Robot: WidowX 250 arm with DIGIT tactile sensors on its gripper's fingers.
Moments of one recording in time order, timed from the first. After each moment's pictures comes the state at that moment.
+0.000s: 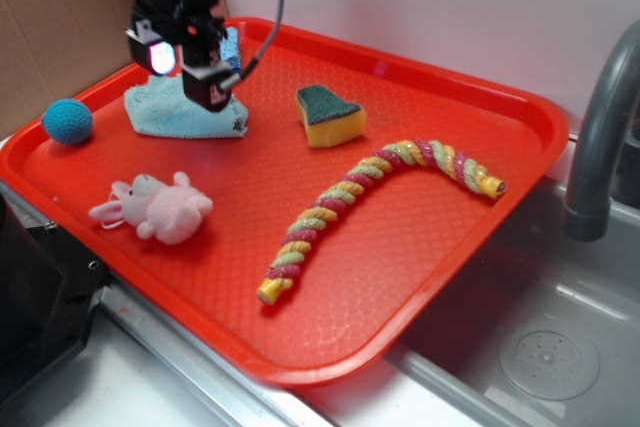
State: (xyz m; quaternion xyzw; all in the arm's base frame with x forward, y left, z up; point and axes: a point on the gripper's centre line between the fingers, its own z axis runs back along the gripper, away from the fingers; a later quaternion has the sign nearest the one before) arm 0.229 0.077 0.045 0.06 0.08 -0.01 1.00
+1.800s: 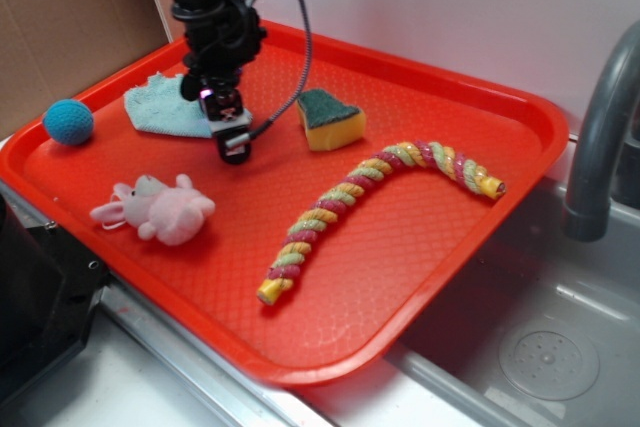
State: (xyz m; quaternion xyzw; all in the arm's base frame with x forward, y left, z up) arm 0.250 0.050 0.012 0.04 0.00 -0.19 0.98
